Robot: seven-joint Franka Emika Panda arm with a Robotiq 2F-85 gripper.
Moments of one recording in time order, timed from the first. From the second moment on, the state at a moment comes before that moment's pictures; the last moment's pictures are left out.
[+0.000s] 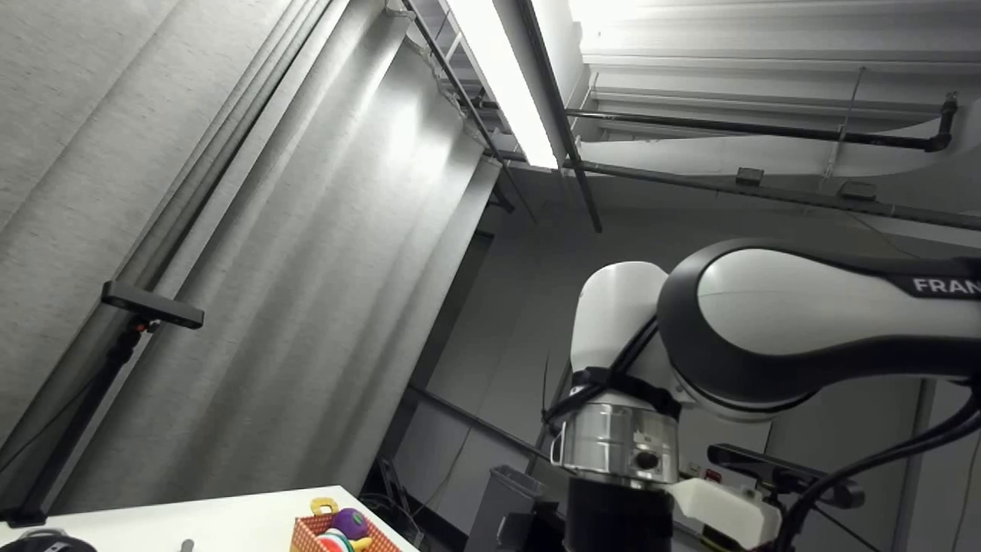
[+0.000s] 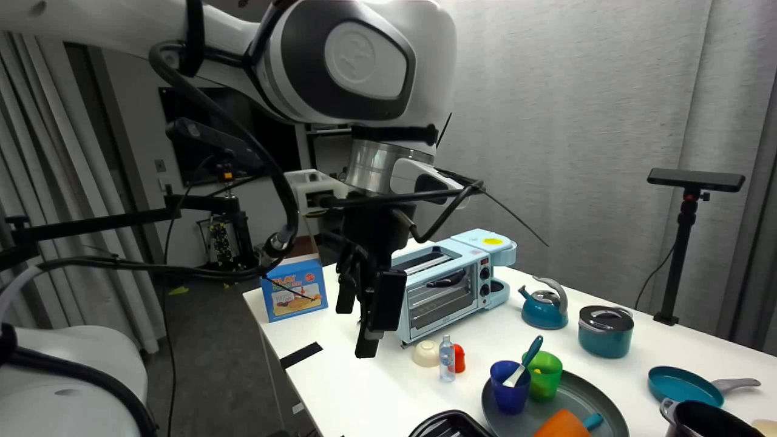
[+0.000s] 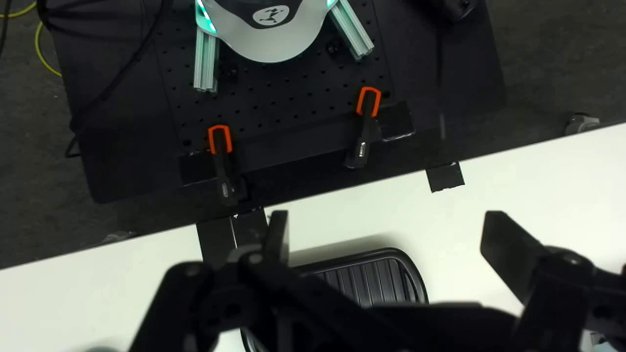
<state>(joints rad) -0.02 -0.72 0.01 -2.59 0.08 1.58 0.21</state>
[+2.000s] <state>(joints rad) -0.05 -0.56 0.02 -2.60 0.03 1.95 0.21</state>
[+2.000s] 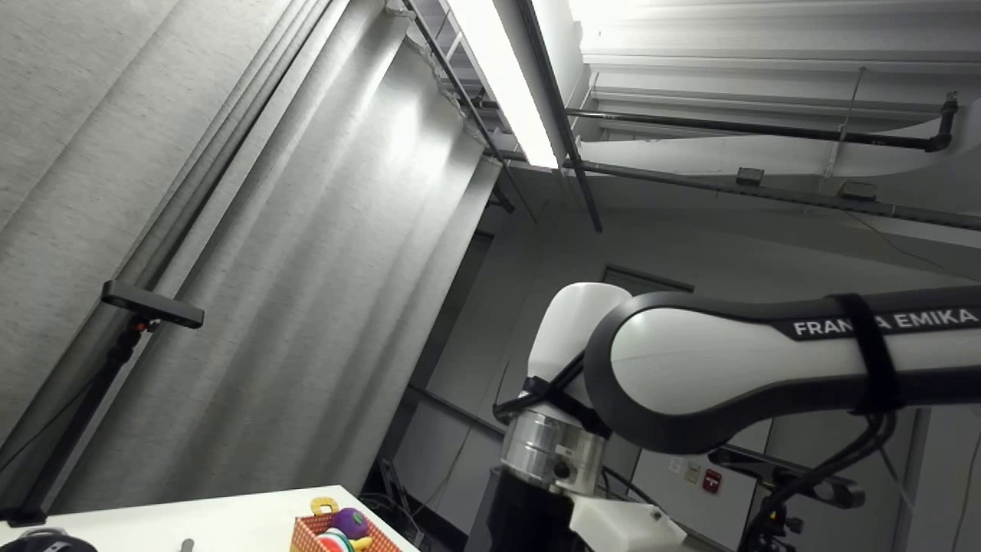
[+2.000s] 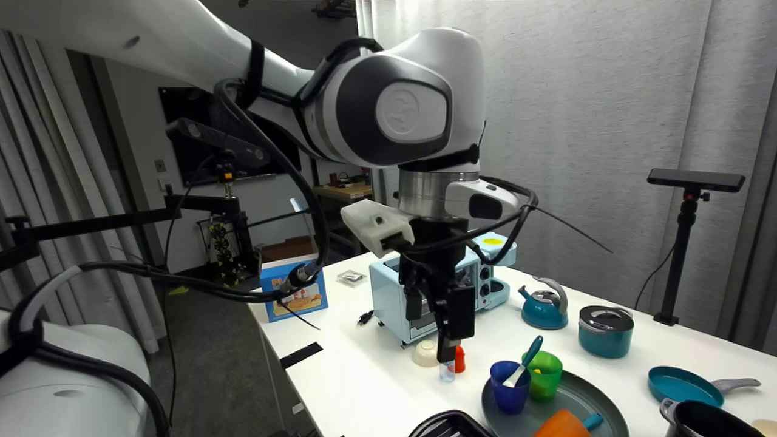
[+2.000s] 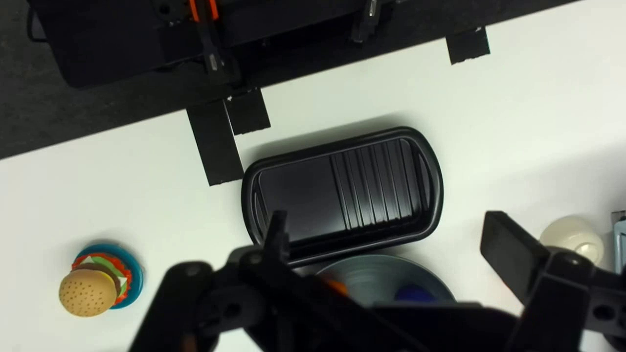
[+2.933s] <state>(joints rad) -0.06 -0.35 0.02 -2.58 0.00 2.23 0.21</state>
